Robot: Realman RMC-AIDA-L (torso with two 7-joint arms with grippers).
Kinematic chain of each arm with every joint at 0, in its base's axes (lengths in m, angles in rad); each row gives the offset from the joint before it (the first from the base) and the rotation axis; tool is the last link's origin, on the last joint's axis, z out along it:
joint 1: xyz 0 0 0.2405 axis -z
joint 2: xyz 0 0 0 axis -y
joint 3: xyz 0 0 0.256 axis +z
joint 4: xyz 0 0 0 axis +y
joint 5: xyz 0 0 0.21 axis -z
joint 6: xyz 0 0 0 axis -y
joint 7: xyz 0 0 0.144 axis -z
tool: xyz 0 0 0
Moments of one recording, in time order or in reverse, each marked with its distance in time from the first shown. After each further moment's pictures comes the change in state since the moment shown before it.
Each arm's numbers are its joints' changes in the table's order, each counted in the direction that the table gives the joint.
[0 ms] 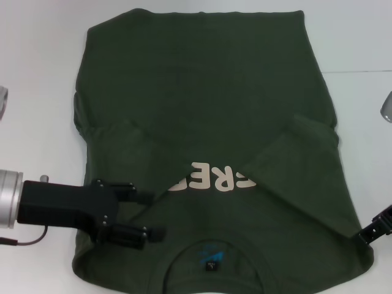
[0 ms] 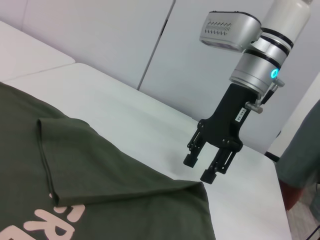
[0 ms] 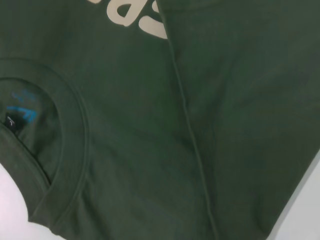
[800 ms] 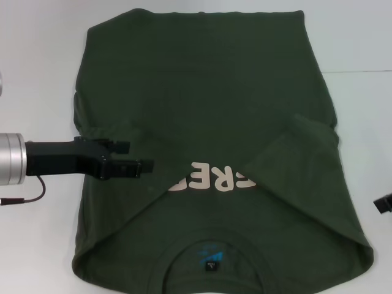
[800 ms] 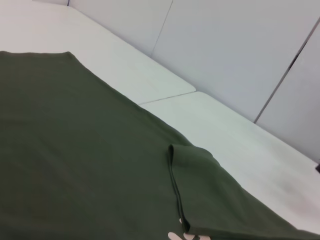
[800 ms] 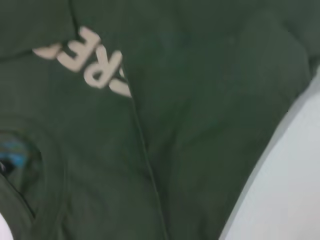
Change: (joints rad) left arm 0.007 0.016 0.004 0.046 0.013 0.302 0.183; right arm 0.012 0.022 0.196 -0.178 -0.030 0.093 0.076
